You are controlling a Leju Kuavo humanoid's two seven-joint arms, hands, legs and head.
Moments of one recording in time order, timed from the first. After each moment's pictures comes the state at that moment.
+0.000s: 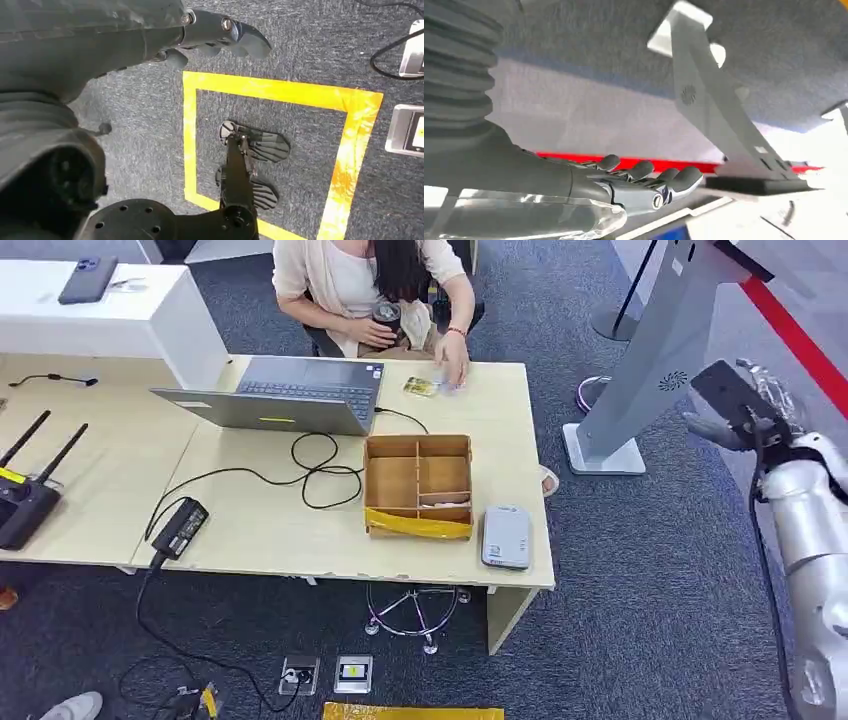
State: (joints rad) left arm -0.19 0.27 -1.09 -0.18 1.09 0.08 -0.04; right arm -1.10 -0.31 0.15 -0.32 0.79 -0.07 -0.34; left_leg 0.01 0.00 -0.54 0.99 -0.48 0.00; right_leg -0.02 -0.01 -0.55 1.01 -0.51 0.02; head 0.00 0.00
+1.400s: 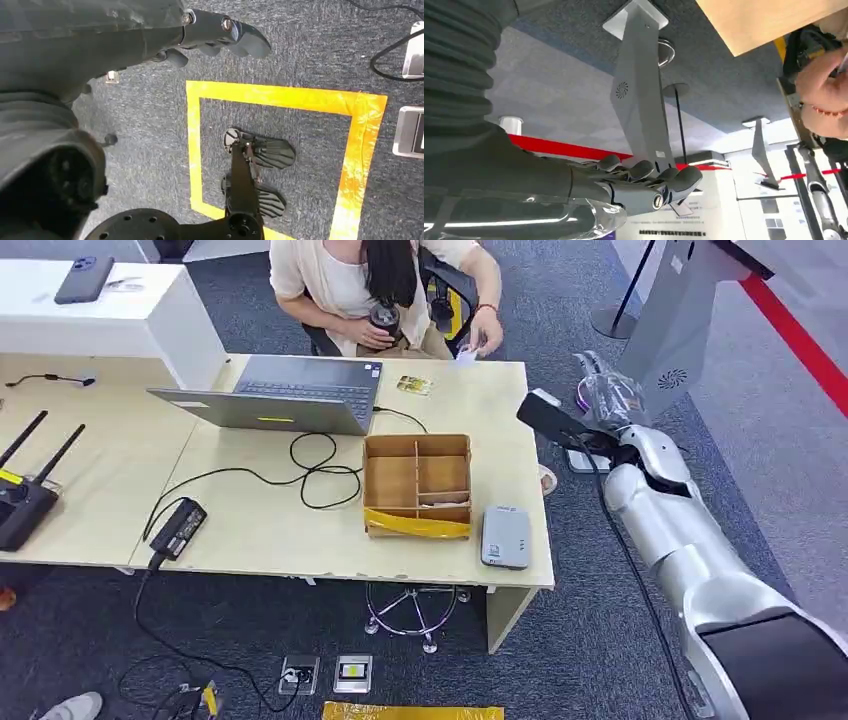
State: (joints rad) left arm -0.21 0.28 -1.13 -0.18 1.08 0.08 -0.02; right arm -1.09 -0.03 0.47 -0.32 0.87 -0.23 -0.26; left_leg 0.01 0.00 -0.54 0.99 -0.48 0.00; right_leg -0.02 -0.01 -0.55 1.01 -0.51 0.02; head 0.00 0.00
